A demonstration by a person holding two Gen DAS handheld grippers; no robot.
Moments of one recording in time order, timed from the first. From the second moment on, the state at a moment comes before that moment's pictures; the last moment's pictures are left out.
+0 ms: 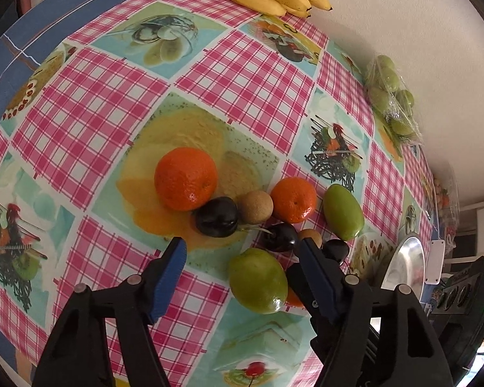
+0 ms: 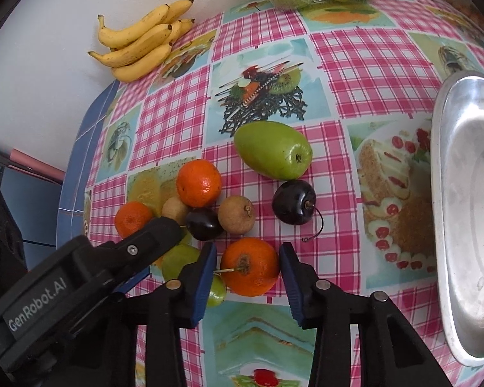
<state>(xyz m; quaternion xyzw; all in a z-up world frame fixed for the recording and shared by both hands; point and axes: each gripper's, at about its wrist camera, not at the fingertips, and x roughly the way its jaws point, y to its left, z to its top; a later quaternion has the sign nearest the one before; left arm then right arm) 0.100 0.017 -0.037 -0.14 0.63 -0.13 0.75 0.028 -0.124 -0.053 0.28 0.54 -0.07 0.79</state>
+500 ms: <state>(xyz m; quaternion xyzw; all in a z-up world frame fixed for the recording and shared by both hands) 0.099 0.008 -0.042 -0.14 0.65 -0.14 0.74 0.015 -0.136 -0.041 0.28 0.54 -0.09 0.79</state>
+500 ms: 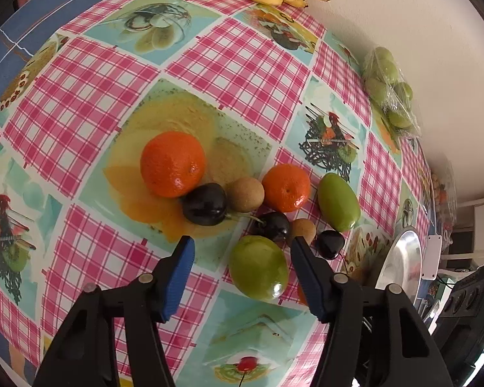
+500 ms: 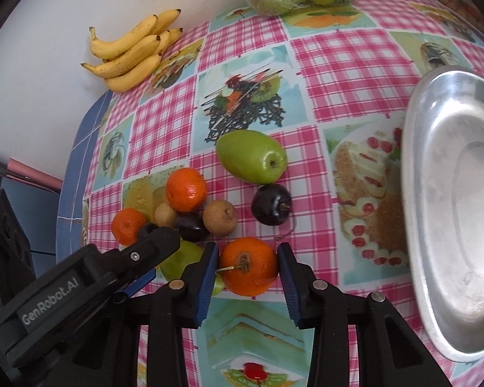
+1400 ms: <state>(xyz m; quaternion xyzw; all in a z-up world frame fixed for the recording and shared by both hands) 0.091 -0.035 -0.055 -0.09 0.65 -0.14 0.74 -0.014 -0.167 -0.028 0.31 0.54 -0.13 0.77</state>
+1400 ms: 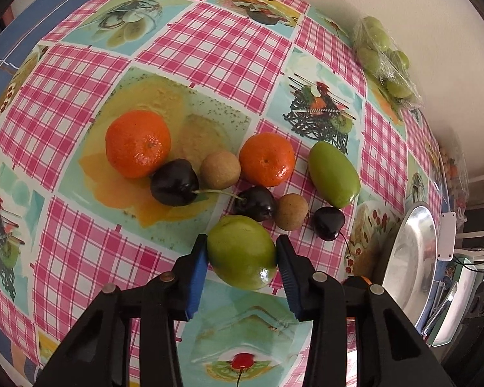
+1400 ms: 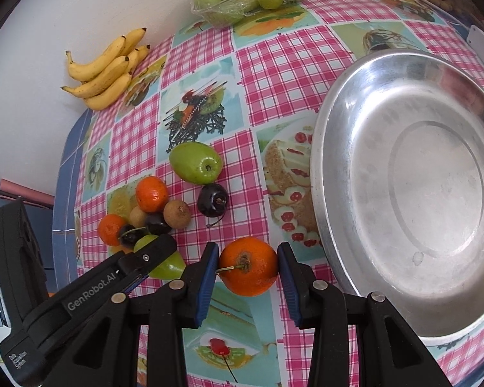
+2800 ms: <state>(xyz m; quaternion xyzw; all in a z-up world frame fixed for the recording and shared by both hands) 0.066 -0.047 0.008 -0.05 0.57 -0.14 0.81 -0.036 -0.225 0.009 0.32 0.49 -0.19 0.79</state>
